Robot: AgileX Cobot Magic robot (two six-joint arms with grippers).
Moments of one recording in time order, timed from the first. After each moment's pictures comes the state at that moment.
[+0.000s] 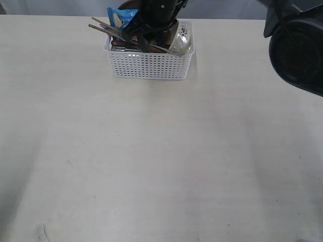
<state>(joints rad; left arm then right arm) -0.22 0.00 0.00 -0.17 0.34 0.11 0.58 2.35 -2.24 0.07 1.22 -0.29</state>
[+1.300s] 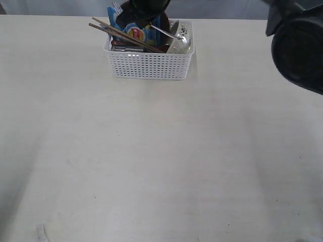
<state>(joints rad) -0.22 0.00 0.00 -0.17 0.34 0.11 0.59 2.33 -2.24 0.06 1.03 -0.34</state>
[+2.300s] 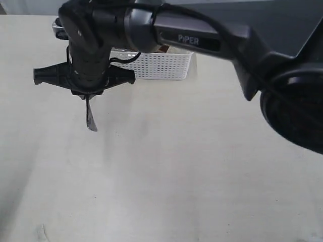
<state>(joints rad) -0.22 0.00 0.00 -0.17 0.34 0.11 0.97 2.23 -1.84 -0.10 0.84 0.79</state>
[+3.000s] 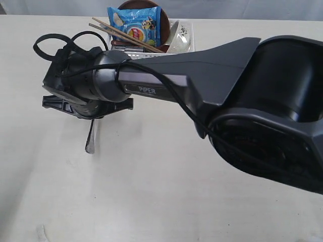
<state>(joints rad) -0.22 0.00 0.00 -0.17 0.34 0.11 1.06 2.35 -1.83 -0.44 0.81 1.23</state>
